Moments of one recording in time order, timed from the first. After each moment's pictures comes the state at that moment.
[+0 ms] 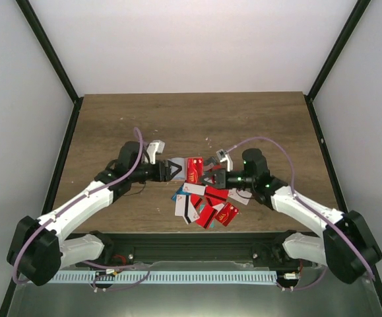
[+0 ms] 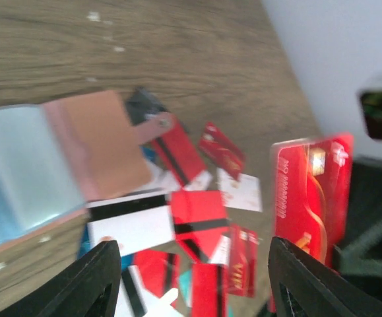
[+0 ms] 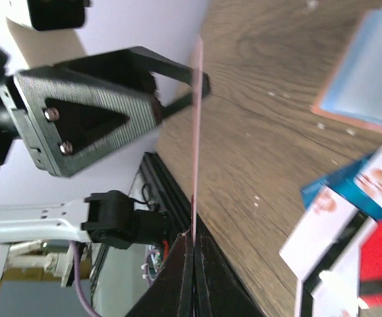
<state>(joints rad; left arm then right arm) -0.54 1.16 0.71 -0.17 0.40 -0.56 0.55 1.13 0.53 0.15 -0.77 0.78</state>
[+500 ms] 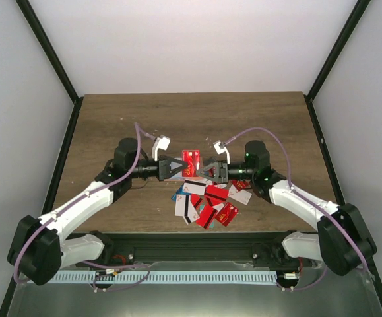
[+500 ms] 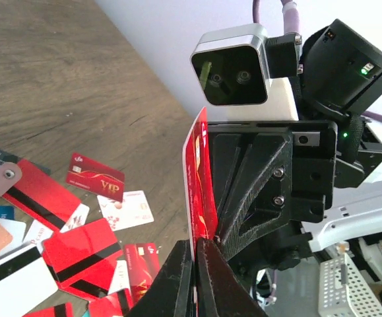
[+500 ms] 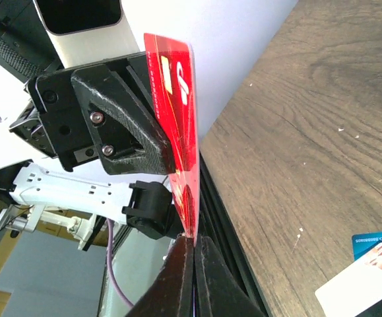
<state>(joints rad) -0.54 1.17 0.70 0.14 0.78 -0.58 0.52 1.23 0.61 0.36 -1.01 0.73</state>
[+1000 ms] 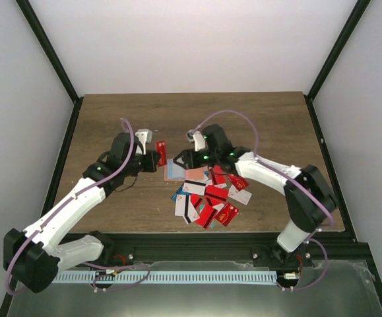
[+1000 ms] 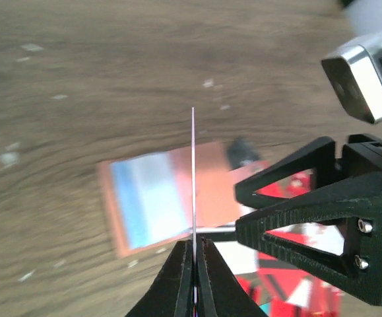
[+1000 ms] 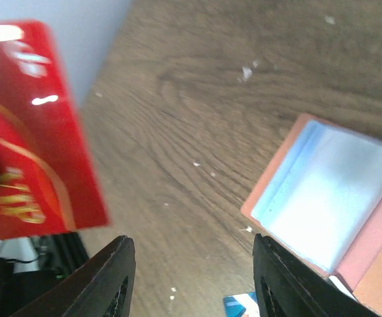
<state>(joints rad) -0.53 1.12 0.90 -0.39 0.18 -0.47 0.66 1.60 1.06 -0.06 -0.53 0.49</state>
